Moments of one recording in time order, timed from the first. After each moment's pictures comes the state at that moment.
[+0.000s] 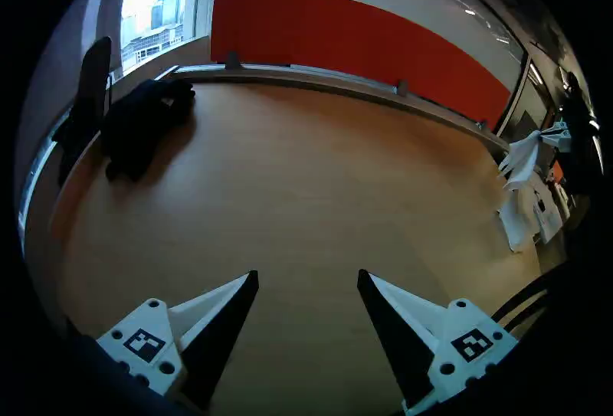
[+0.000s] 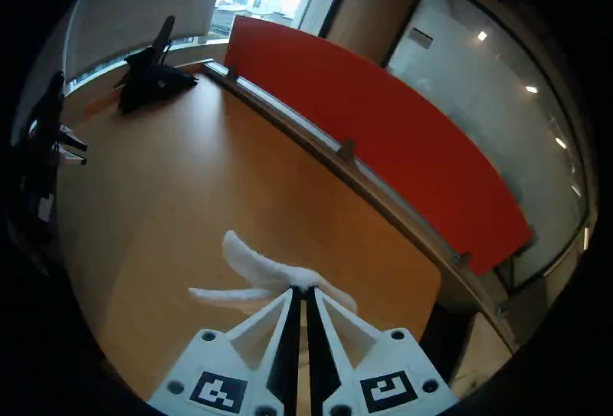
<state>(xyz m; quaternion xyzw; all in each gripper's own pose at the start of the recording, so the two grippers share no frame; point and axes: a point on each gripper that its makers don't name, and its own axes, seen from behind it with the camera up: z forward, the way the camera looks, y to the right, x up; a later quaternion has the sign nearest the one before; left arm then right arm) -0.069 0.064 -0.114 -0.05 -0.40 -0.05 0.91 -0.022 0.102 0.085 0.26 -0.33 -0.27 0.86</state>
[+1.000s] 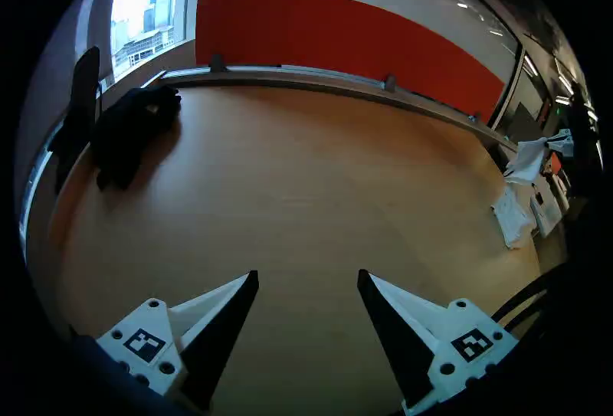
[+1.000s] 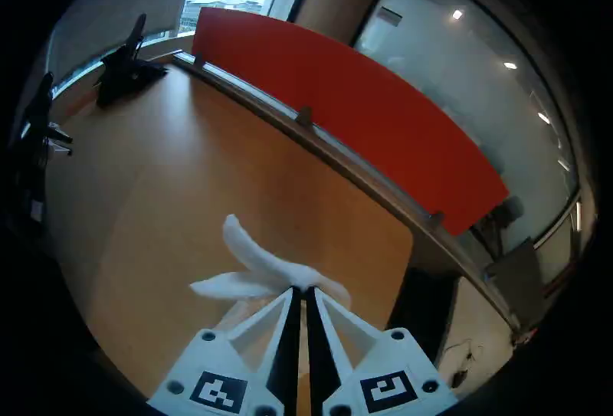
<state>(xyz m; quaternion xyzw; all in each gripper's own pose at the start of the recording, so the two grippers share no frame) -0.063 0.096 -0.109 -0.06 -0.40 -0.04 0.91 -0.023 0.211 0.059 0.20 -0.36 -0.26 0.87</state>
